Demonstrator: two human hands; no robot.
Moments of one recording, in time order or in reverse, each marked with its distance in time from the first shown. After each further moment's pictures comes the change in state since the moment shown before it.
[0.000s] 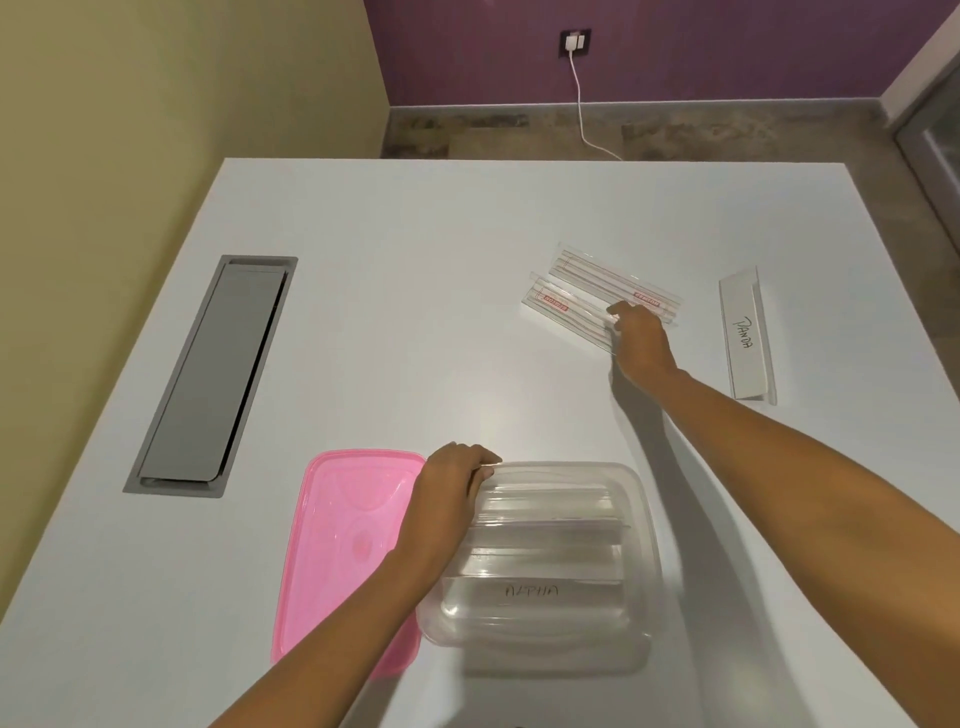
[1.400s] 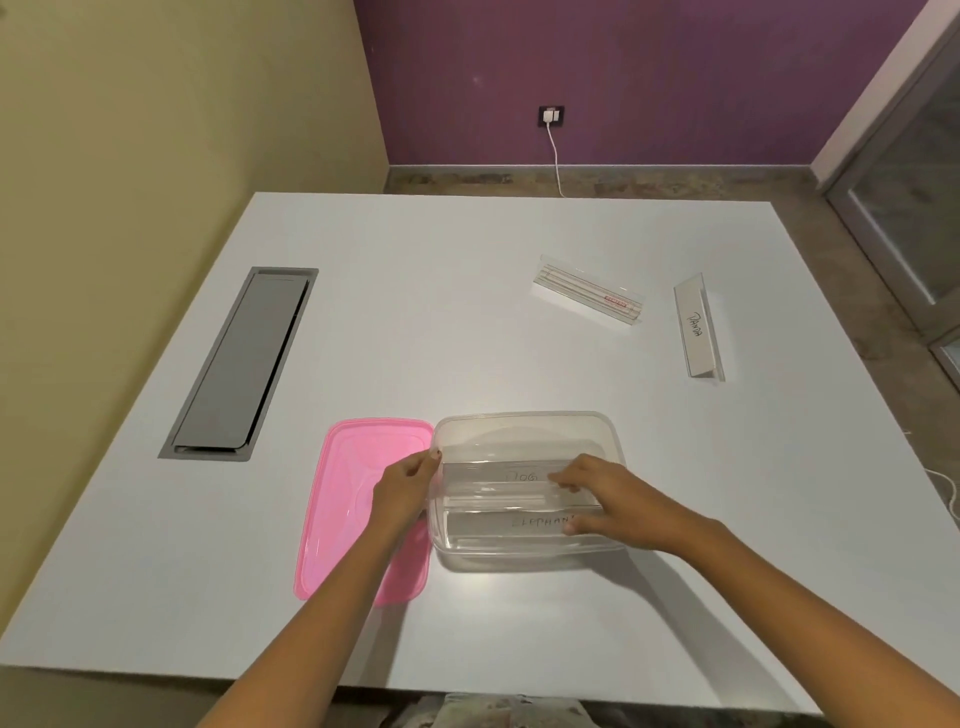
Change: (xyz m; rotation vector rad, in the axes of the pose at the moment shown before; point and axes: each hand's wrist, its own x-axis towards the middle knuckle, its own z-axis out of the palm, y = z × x) left_hand -0.078 -0.016 -0.029 -0.576 -0.034 -0.627; right_hand -0.257 -0.030 -0.033 0.141 -0.570 -0.334
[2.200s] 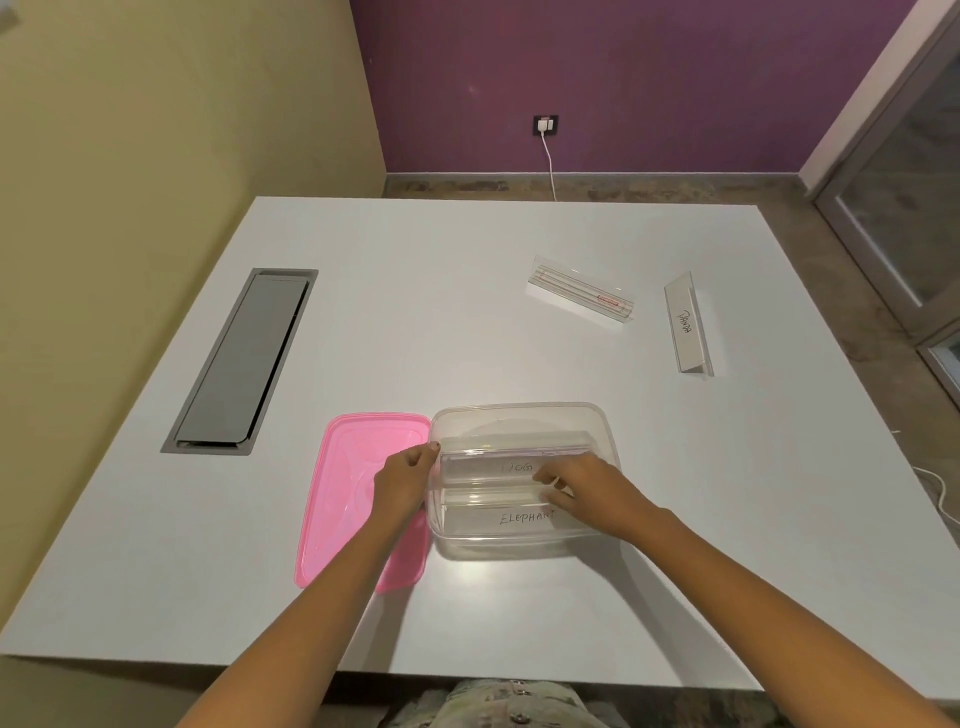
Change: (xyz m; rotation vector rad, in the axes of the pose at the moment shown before) left_hand -0.001 -0.002 0.006 0.121 0.064 0.066; right_hand 0.015 -0.009 0.023 -0.203 0.163 0.033
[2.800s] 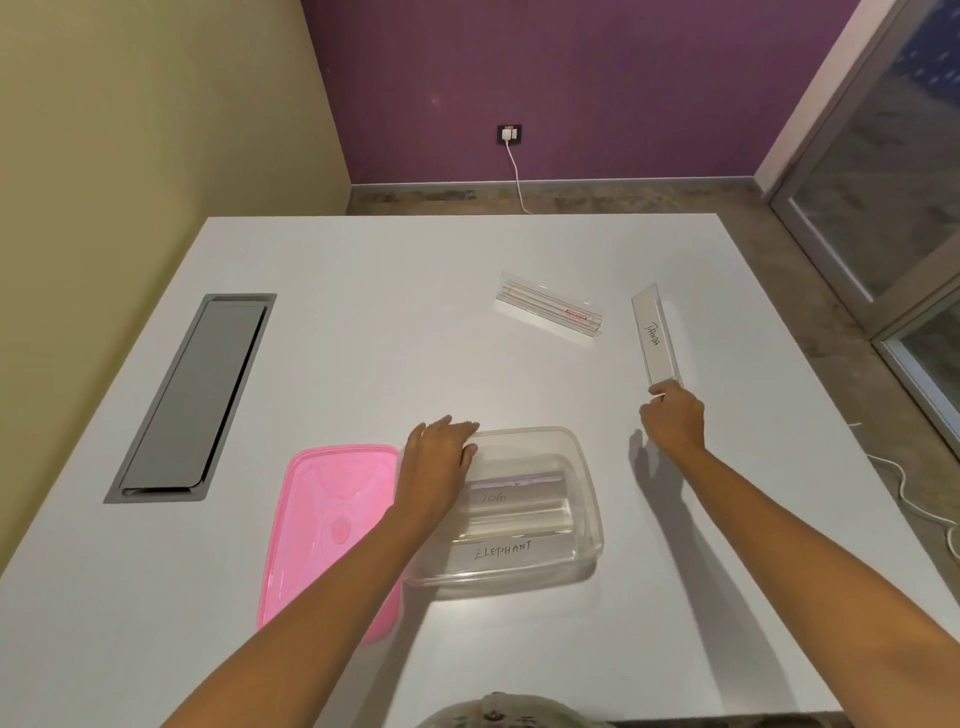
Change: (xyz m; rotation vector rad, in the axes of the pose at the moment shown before) left_hand 0.034 0.054 0.049 0.705 0.010 0.697; right_hand 0.039 0.134 -0.070 0.354 0.643 0.759
